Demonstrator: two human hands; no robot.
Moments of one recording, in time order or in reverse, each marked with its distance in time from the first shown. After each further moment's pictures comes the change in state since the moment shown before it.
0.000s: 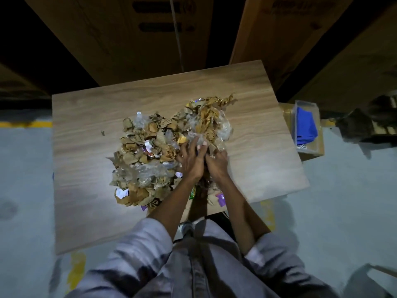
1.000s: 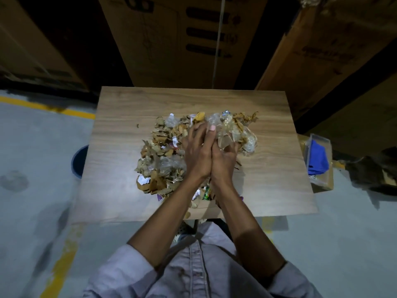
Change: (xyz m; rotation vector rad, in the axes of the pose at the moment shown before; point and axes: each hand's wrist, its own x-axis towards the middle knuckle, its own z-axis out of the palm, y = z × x) left_hand -0.086 0.045 -0.093 -0.432 0.334 0.446; right_hand -0.100 -0.080 0.046 0.464 0.124 -0.367
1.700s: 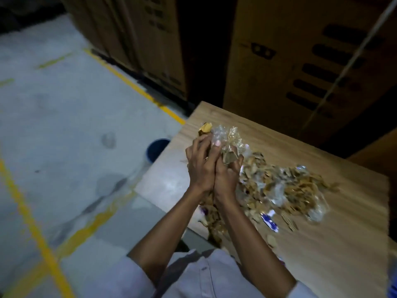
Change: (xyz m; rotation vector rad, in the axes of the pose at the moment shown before) left_hand -0.015 0.001 -0.143 0.142 0.549 0.098; right_hand -0.074 0.006 0.121 0.040 -0.621 -0.080
